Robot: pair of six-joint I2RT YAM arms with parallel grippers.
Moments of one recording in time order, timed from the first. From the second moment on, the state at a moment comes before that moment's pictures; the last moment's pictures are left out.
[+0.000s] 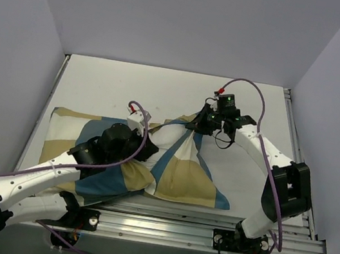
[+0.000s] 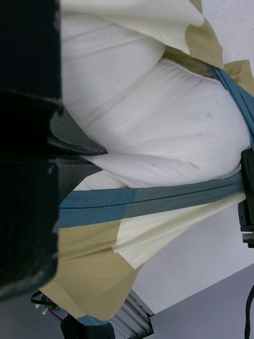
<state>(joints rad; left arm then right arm) -0.85 1.03 0.74 -0.14 -0.03 -0.55 0.37 1.62 1.17 -0.33 -0.33 0.75</state>
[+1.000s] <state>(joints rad) -0.87 1.12 0.85 -0.22 -0.15 -0.58 0.23 1.52 1.08 -0.26 0.09 0.62</state>
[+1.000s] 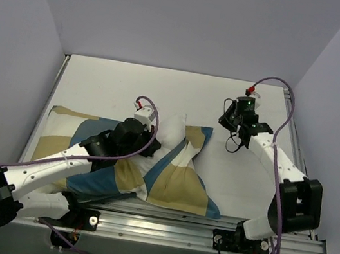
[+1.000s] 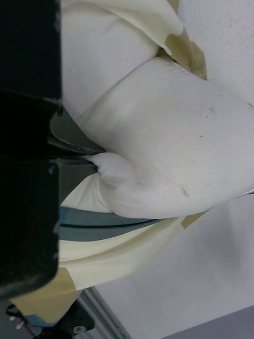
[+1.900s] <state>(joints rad) -0.67 1.47 1.10 -0.15 -0.10 -0.59 0.87 1.54 1.21 -0.39 0.52 0.73</state>
